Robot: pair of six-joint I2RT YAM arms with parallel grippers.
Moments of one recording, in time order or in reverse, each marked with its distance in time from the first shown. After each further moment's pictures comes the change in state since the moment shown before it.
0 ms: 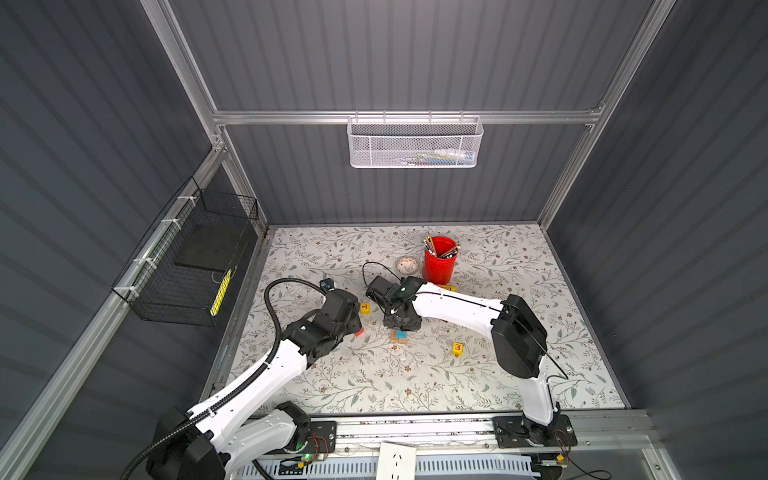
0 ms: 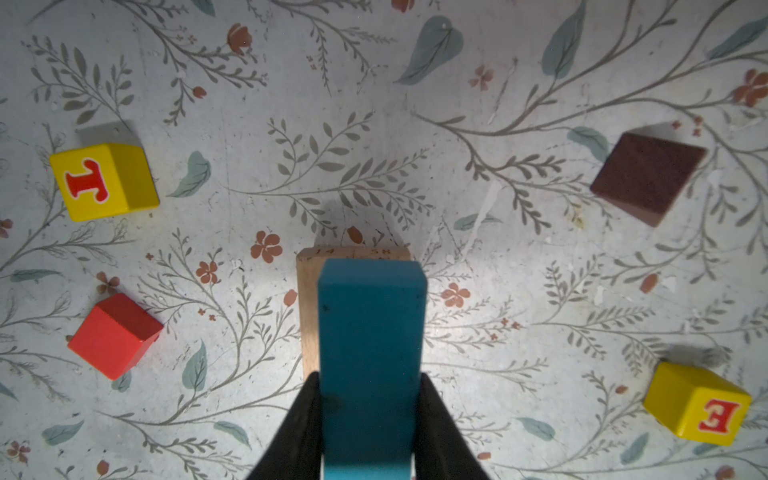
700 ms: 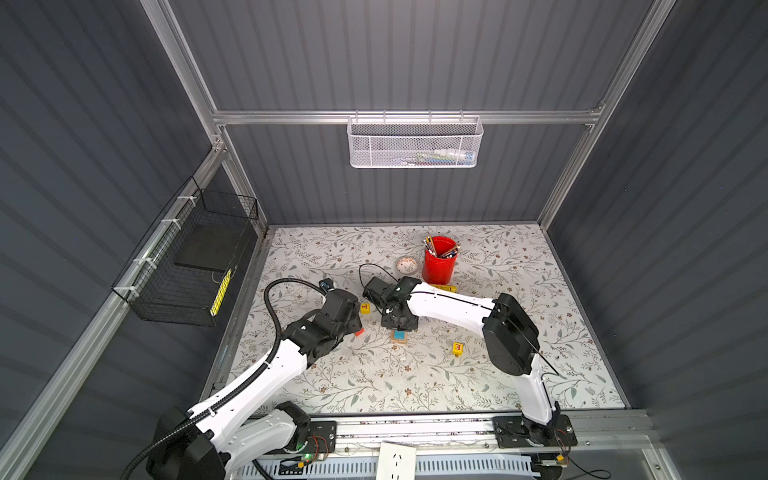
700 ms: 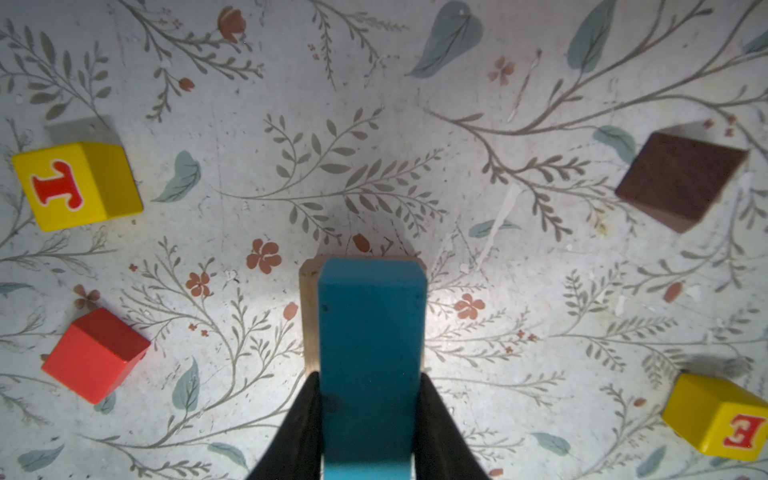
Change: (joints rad) left arm 0.000 0.003 0.000 0.000 -0.006 -0.008; right arm 0.000 0.049 0.039 -0.020 -0.003 -0.001
